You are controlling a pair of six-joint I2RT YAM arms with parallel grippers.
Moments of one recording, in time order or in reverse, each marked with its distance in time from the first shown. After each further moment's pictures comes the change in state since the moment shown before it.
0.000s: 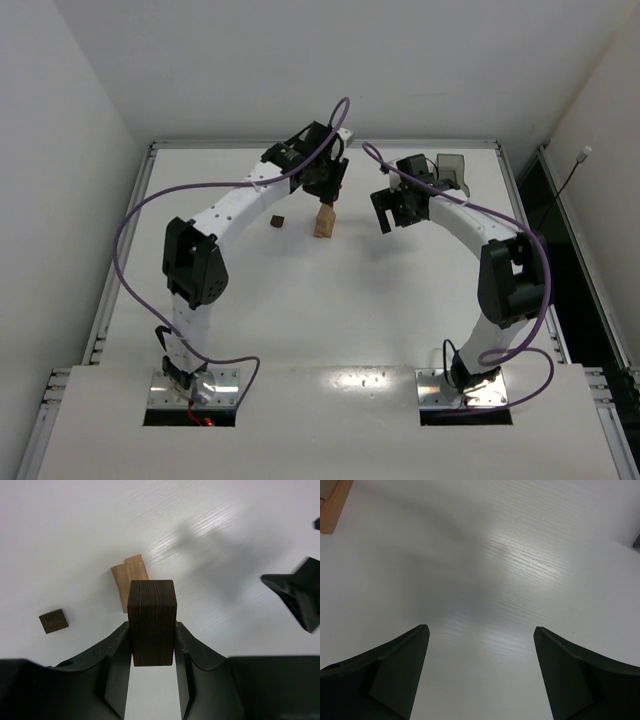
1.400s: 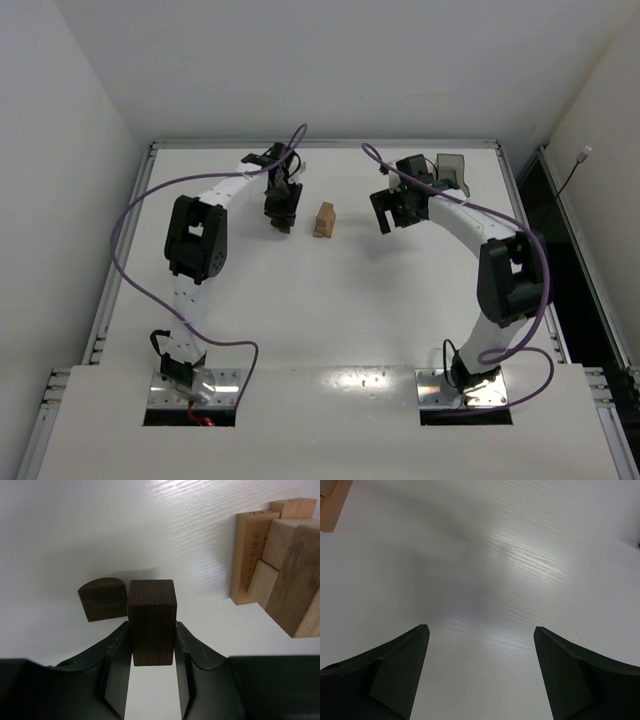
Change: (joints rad) left arm 0.252 0.200 -0.146 -0.038 0.101 0.045; right arm 0.000 0.007 0.000 -0.001 -0.008 0.000
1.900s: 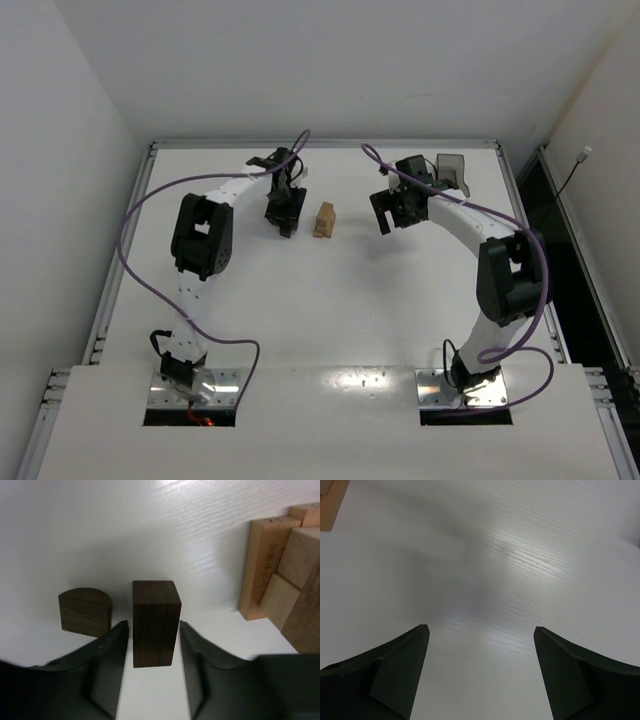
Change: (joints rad) left arm -0.004 0.072 0.035 0.000 0.007 0.004; right arm 0.000 0.008 0.000 0.000 0.000 0.000
